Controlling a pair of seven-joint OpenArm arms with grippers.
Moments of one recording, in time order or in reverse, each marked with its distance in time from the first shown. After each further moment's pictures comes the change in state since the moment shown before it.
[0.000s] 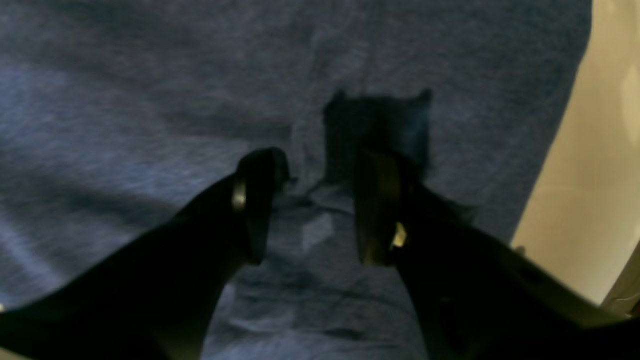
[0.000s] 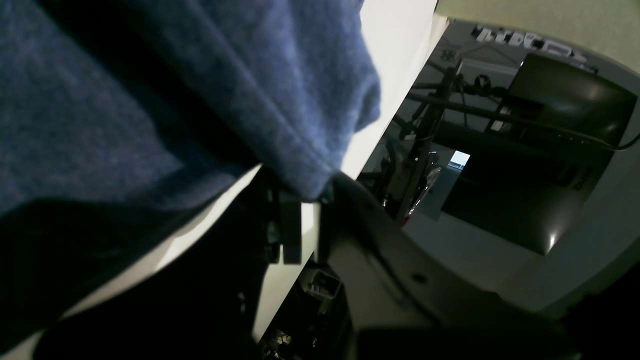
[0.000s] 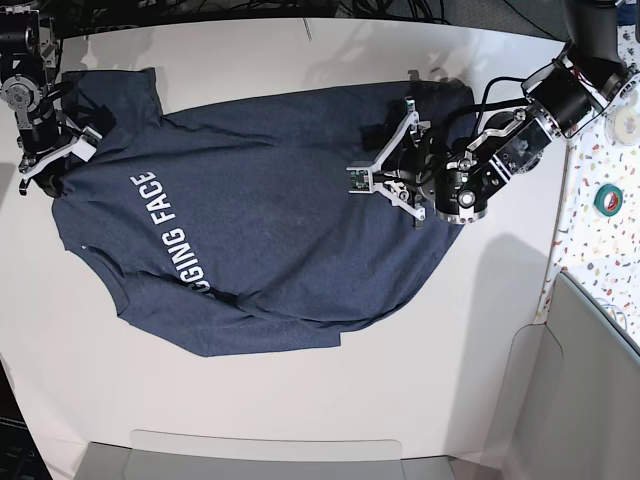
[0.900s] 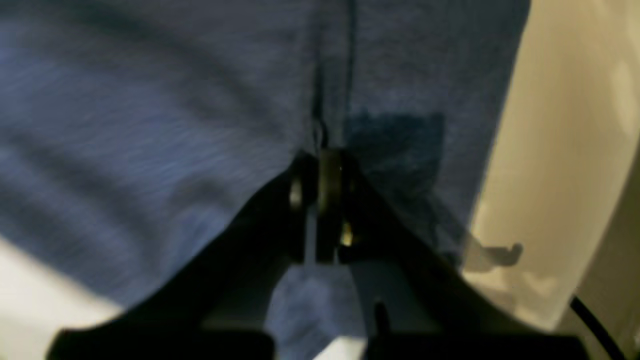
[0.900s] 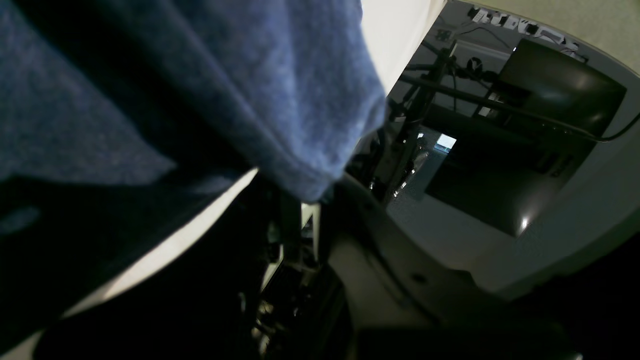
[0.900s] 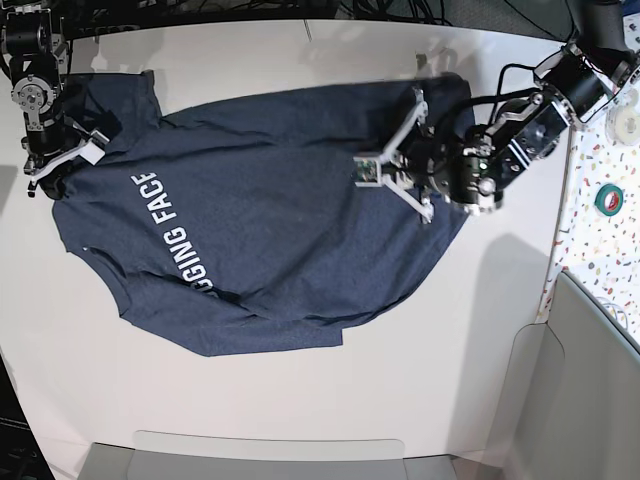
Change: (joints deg) left arm 4.2 -2.9 -8.7 10.2 0.1 -0.2 1.8; right arm 0.9 -2.3 -1.4 3.3 -4.7 1.1 -7.5
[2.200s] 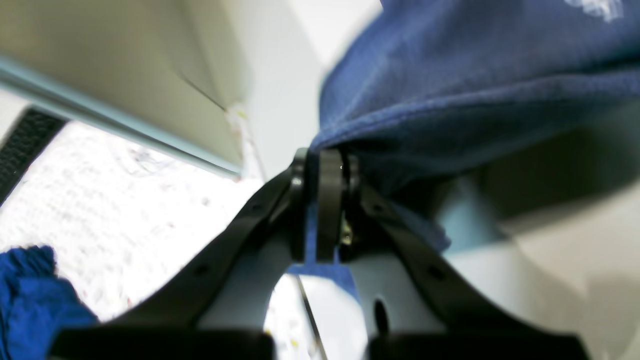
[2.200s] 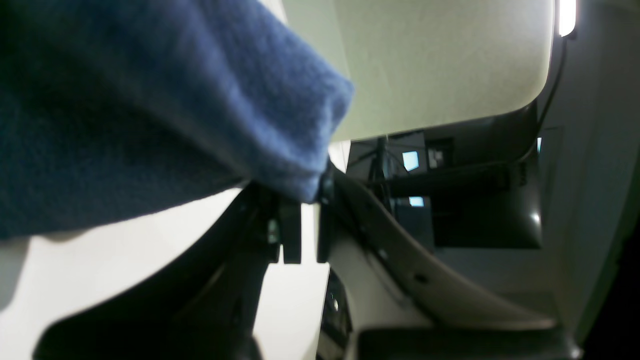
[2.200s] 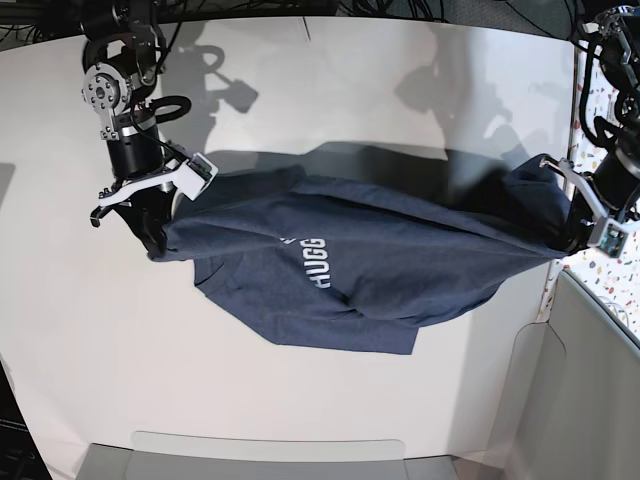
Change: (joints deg) left arm 31.2 5.9 -78.2 13.2 -0.6 -0.2 -13.4; right arm 1.6 -21.8 0.3 39.4 5.0 10.4 -1.3
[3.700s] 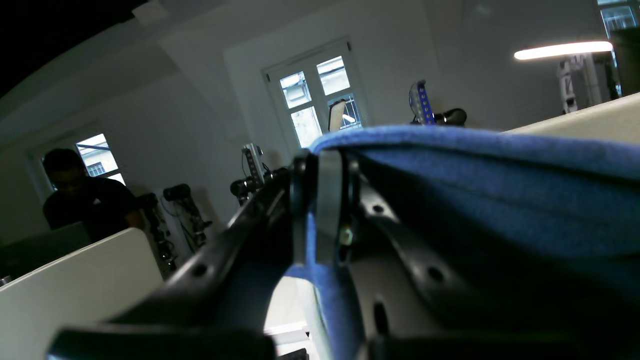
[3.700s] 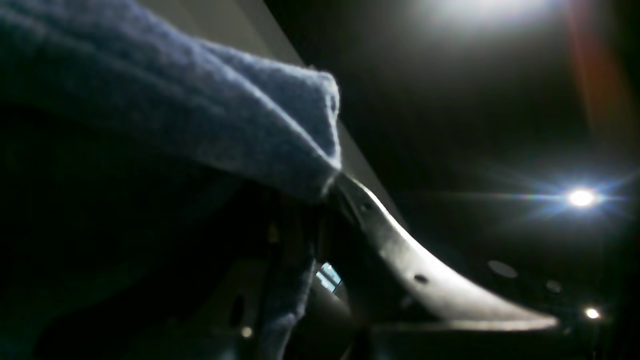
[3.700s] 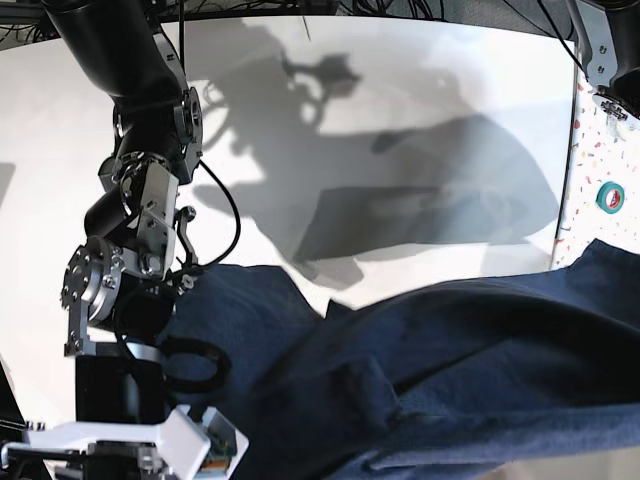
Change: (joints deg) left arm -40.8 -9.3 -19.7 0.4 -15.3 8.3 -3.4; right arm 56.6 -12.8 -9.9 1.2 0.2 -0.3 -6.8
